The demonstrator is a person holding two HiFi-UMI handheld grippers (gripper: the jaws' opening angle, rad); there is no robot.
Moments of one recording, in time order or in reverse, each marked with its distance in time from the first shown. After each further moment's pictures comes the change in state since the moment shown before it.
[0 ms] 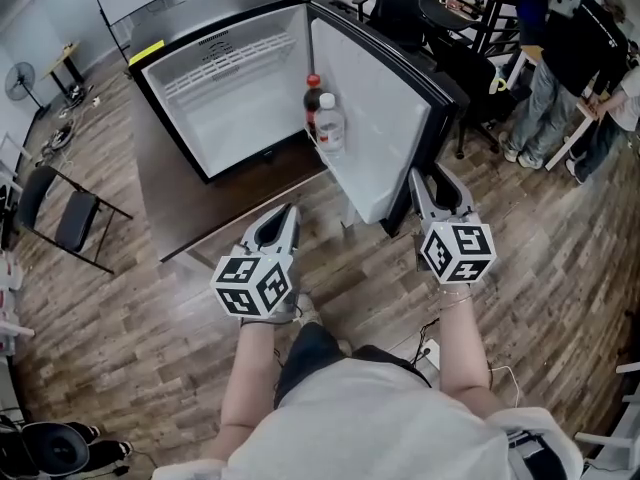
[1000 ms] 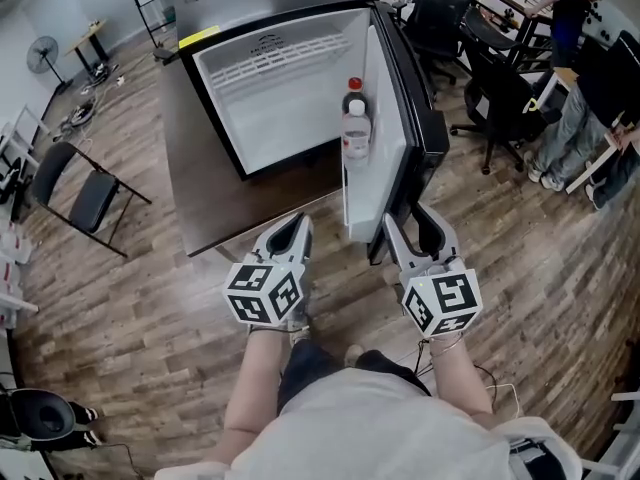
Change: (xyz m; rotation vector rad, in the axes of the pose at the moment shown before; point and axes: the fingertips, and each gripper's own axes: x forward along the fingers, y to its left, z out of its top) left arm -0.037 0.083 0.011 -0.037 0.005 0.065; right arm 0.021 0.169 -0.005 -0.021 0.055 0.211
